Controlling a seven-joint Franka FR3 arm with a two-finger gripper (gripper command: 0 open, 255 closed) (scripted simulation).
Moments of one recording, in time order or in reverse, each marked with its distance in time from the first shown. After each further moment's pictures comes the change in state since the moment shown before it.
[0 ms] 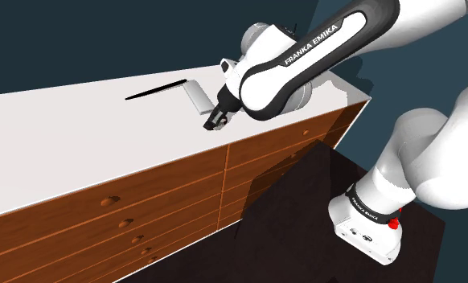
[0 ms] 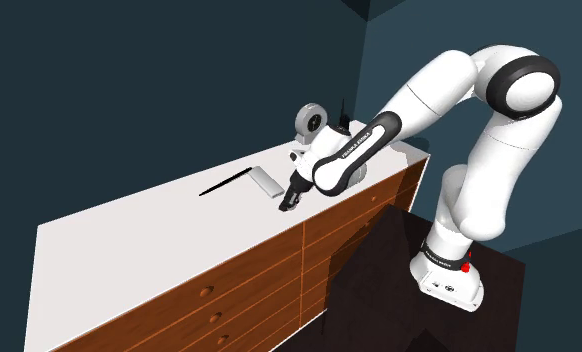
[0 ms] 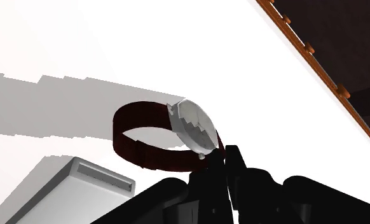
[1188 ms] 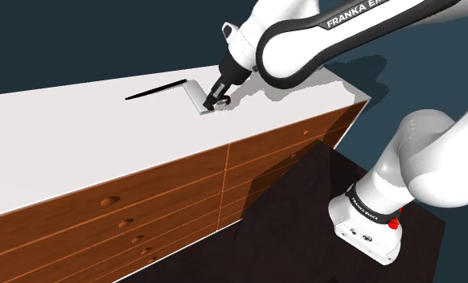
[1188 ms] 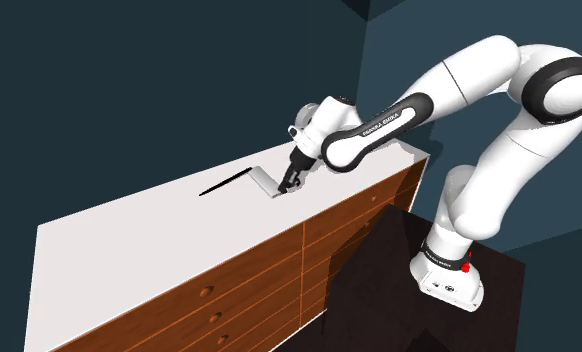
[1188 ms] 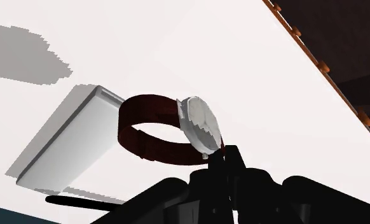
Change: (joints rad) arm -0.115 -0.191 0.061 0.051 -0.228 -0.243 0.206
